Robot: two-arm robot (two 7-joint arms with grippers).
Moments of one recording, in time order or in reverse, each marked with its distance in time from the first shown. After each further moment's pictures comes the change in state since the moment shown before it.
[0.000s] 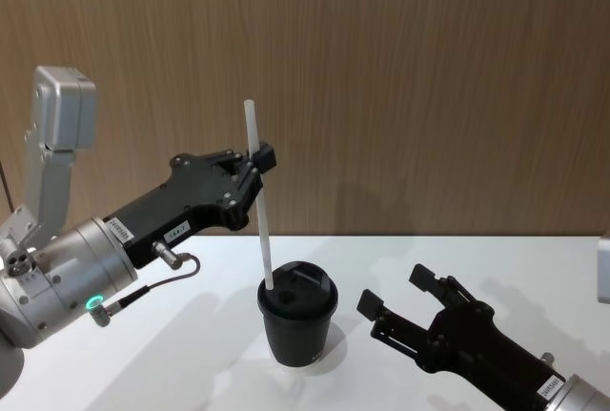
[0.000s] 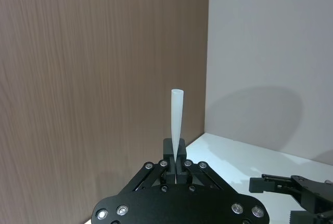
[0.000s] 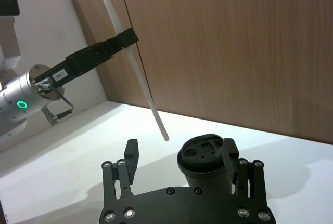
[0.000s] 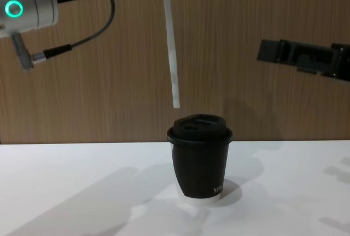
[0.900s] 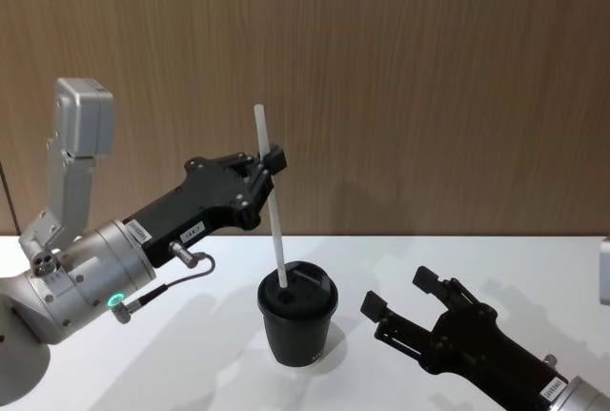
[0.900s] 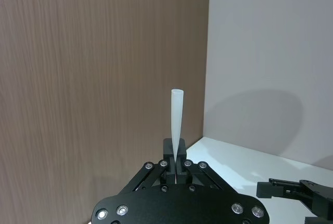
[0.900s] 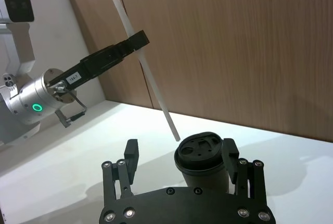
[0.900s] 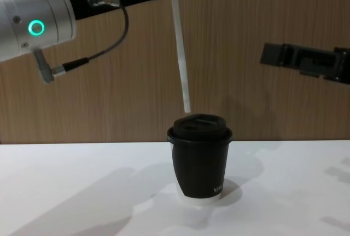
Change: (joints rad) left arm -0.028 -0.069 0.010 0.104 0.022 -0.044 -0.052; right arm 0.002 0.021 -0.009 0.009 0.018 -0.016 -0.011
